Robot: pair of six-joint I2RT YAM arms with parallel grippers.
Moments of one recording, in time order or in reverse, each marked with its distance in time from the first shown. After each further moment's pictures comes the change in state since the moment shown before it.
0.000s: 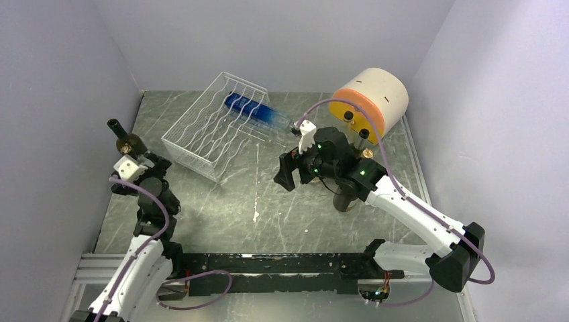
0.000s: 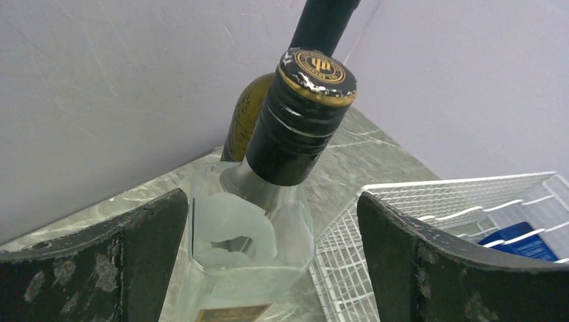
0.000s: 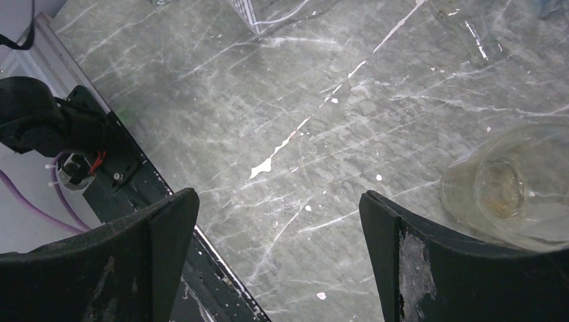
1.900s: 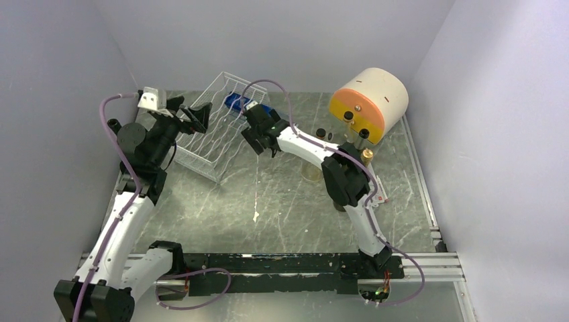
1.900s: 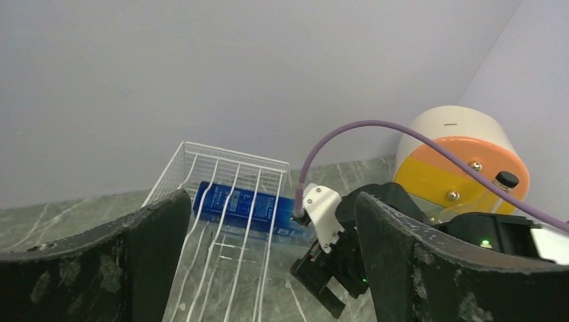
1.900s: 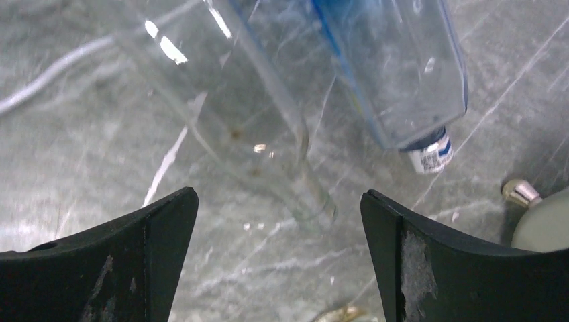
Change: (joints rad) left arm 0.007 0.327 0.638 -0.230 1.141 0.010; right arm -0.014 1.053 0.720 -0.010 0.591 -0.276
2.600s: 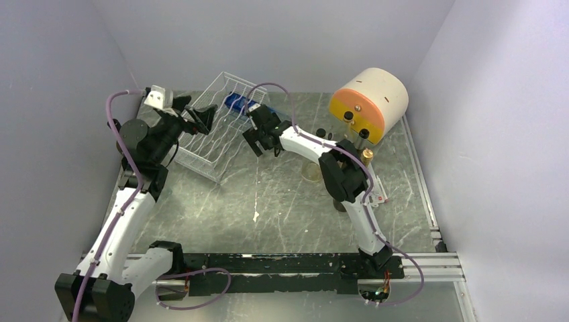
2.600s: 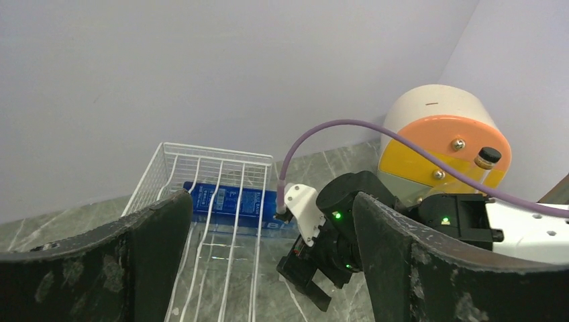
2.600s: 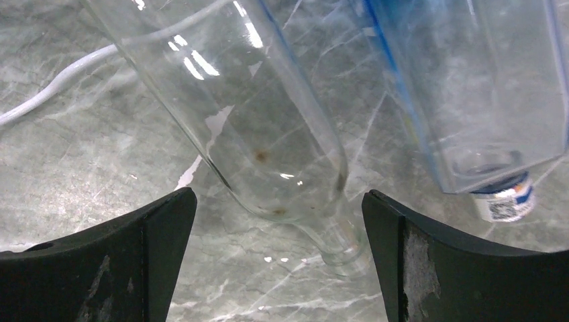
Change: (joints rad) left arm 0.002 0.041 0.016 0.014 0.097 0.032; right arm -0.055 0.072 0.019 0.074 -0.162 0.012
